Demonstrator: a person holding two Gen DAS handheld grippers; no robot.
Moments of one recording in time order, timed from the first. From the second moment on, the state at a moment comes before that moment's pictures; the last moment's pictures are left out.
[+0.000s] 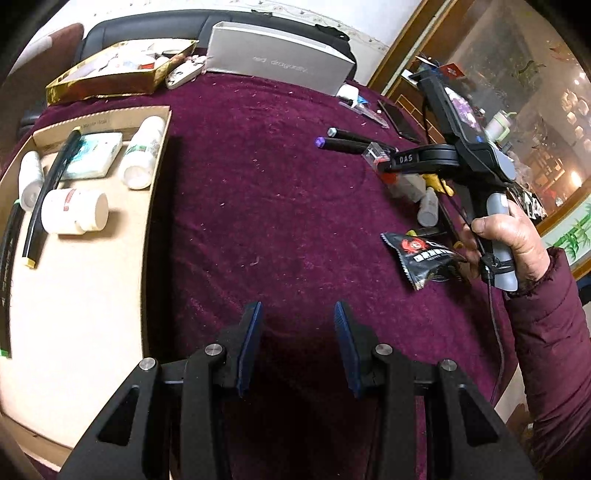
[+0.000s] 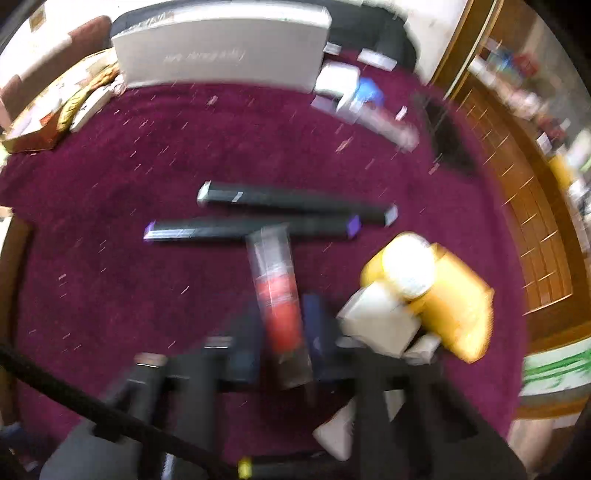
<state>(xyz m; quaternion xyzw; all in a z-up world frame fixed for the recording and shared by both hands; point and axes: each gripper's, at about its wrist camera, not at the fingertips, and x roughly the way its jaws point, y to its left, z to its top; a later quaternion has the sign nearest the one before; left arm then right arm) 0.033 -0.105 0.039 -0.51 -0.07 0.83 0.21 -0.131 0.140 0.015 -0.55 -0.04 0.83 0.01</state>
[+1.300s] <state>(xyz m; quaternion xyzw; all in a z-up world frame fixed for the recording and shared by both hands) 0.012 0.060 0.029 -0.46 0.20 0.79 0.35 -0.031 0.259 0.043 -0.50 0.22 0.83 -0.09</state>
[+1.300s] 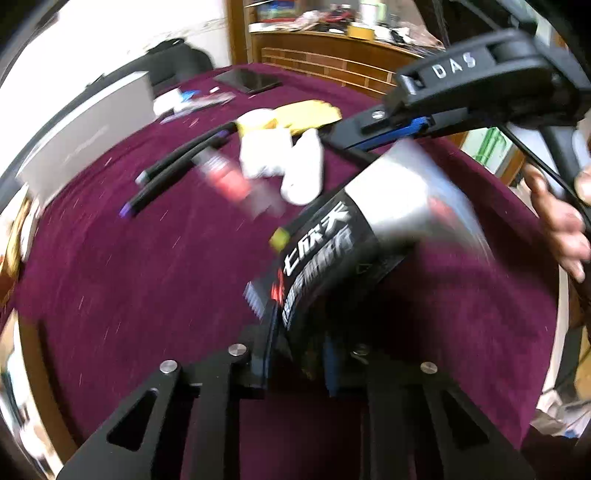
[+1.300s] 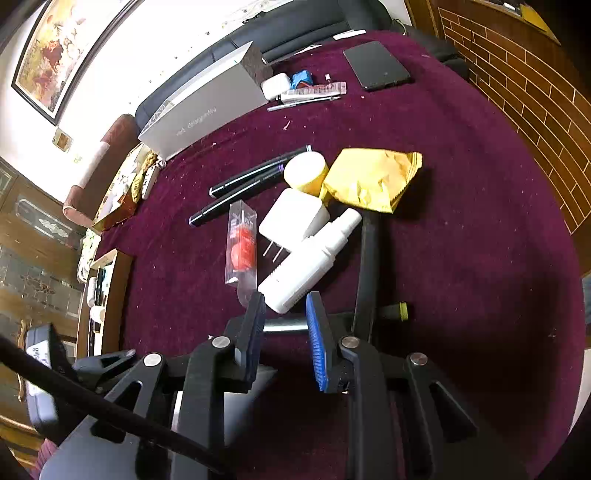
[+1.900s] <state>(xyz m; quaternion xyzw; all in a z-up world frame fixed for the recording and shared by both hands) 0.034 -0.020 0.031 -0.51 0.07 0.78 0.34 0.017 0.230 0.018 -0.51 0.20 0.82 -0.13</state>
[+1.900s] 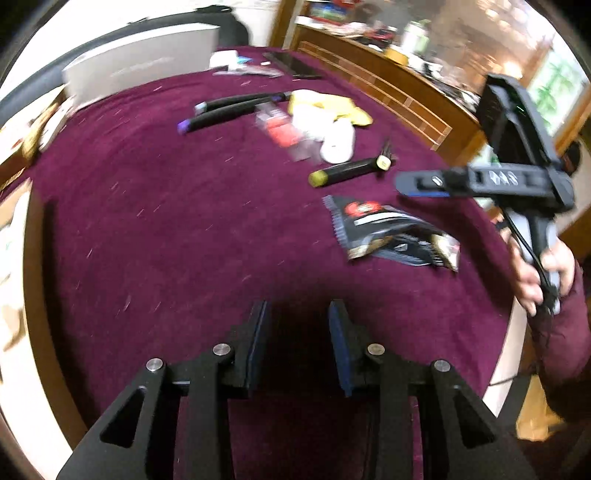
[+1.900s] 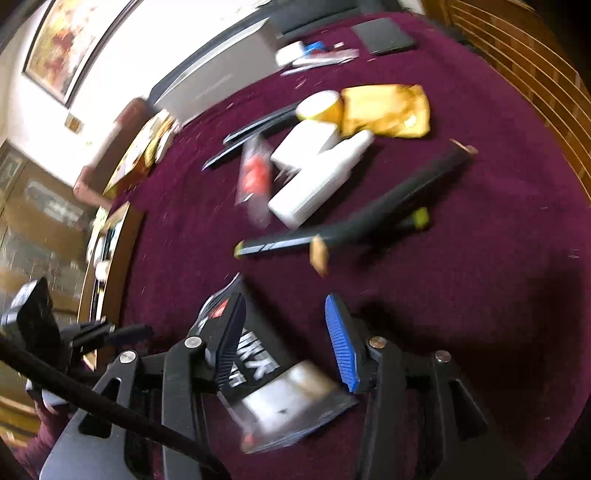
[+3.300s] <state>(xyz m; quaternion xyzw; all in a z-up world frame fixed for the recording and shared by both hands) 0.055 -0.041 0.031 -0.51 -0.13 0.82 0.24 0.057 0.210 0.004 -0.49 0.34 0.77 -0.23</state>
